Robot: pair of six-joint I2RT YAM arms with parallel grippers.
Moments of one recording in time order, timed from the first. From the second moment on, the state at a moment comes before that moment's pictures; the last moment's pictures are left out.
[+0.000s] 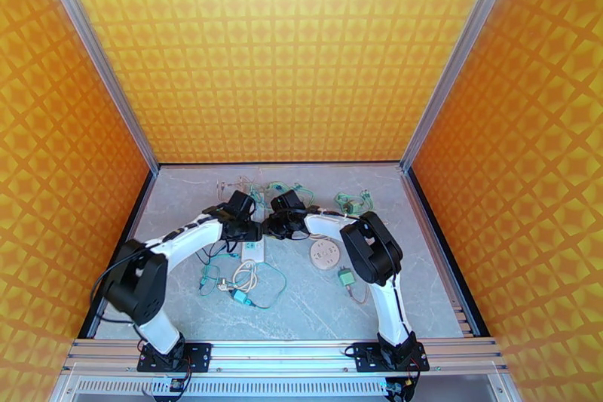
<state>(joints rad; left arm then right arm) -0.50 1.74 1.21 -0.59 -0.02 -0.46 0.60 2.16 1.44 -0.21 -0.49 0.72</state>
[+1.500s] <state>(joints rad) -0.46 1.74 1.29 -0.65 0.04 -0.53 0.60 2.16 1.44 -0.21 -0.52 0.72</state>
